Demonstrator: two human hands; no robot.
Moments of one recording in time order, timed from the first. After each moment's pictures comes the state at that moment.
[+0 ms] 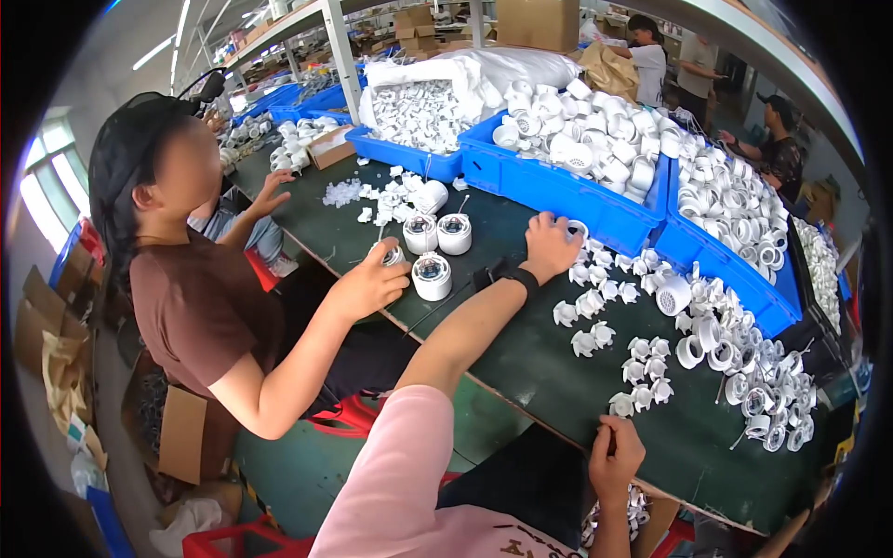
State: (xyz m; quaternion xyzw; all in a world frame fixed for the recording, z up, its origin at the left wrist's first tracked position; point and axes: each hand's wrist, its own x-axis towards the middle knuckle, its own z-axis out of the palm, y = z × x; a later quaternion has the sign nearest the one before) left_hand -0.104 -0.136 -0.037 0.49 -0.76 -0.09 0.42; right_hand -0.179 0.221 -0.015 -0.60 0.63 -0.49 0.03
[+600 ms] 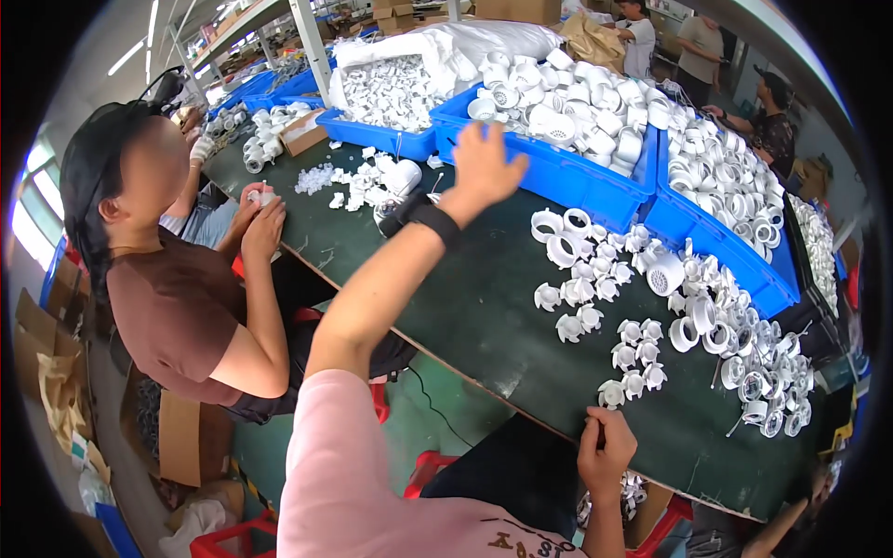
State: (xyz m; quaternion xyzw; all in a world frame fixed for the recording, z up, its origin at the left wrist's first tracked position) left_hand -0.027 -0.162 0.061 0.47 -0.77 0.04 0.43; right_hand -0.179 0.218 -0.010 -0.61 0.62 -0.48 0.04
